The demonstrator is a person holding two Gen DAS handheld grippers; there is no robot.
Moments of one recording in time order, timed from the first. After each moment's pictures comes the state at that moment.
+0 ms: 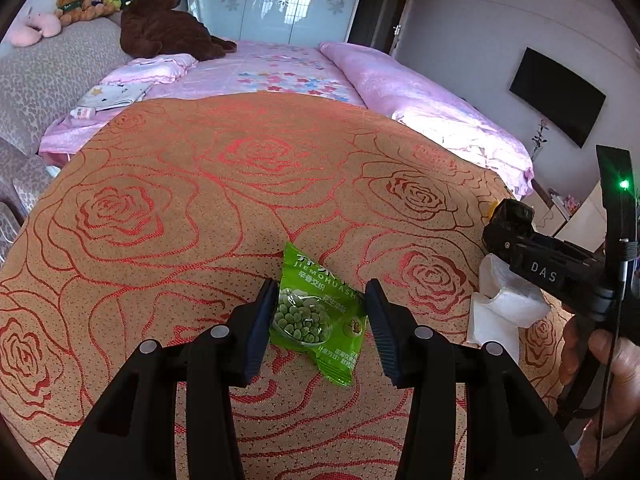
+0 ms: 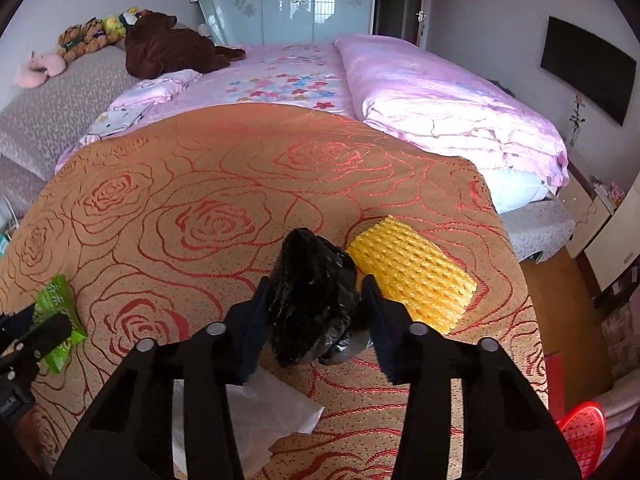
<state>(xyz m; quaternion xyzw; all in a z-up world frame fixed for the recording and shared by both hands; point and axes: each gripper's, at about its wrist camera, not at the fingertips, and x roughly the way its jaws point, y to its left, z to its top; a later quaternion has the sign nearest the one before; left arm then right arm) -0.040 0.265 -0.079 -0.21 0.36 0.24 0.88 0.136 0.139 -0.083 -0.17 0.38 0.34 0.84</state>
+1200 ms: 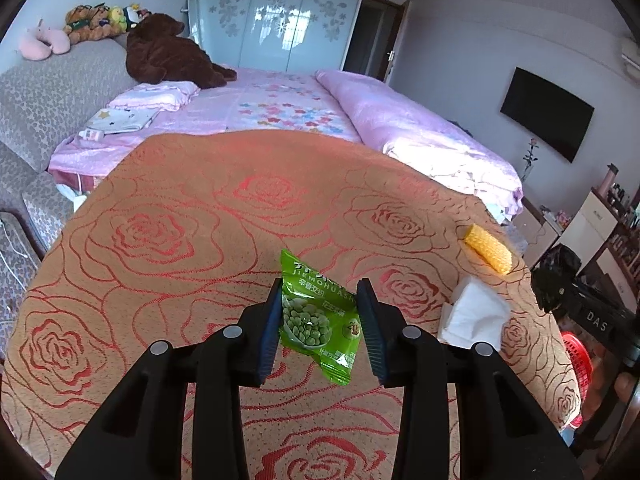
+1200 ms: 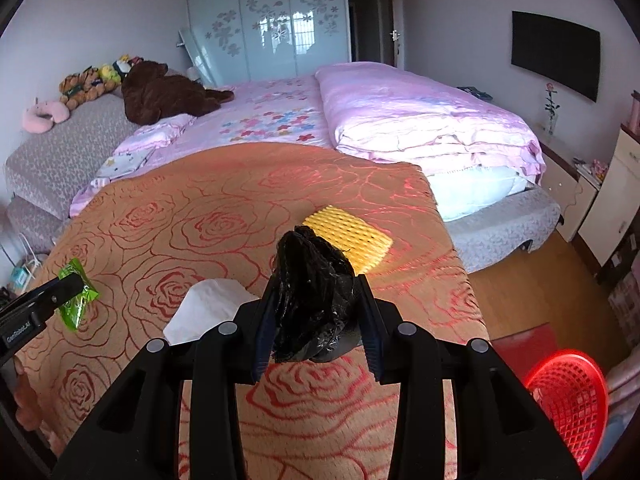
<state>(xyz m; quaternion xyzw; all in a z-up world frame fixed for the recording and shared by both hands) -0.068 0.253 -0.045 -0.20 0.31 0.25 0.90 0.096 0.045 -0.043 -0.09 0.35 0.34 0.87</state>
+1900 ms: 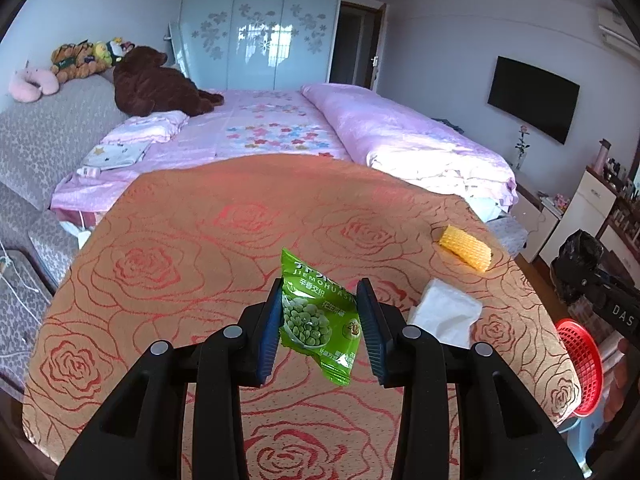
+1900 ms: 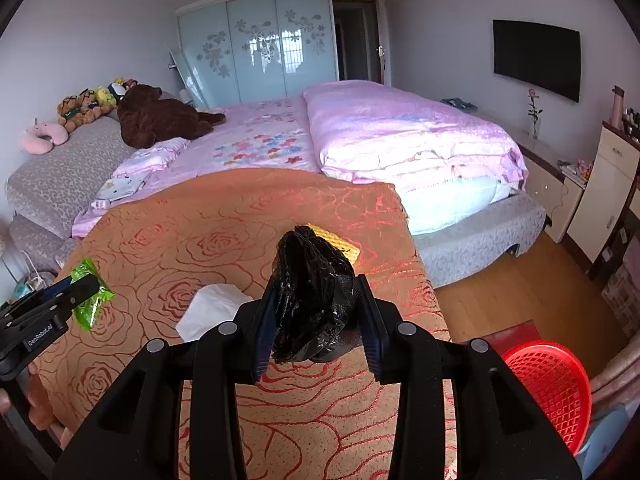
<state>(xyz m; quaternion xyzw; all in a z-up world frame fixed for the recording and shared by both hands) -0.059 0.217 -0.019 -0.14 0.30 0.24 0.91 0.078 0.008 -0.014 -0.07 0.32 0.33 0.89</state>
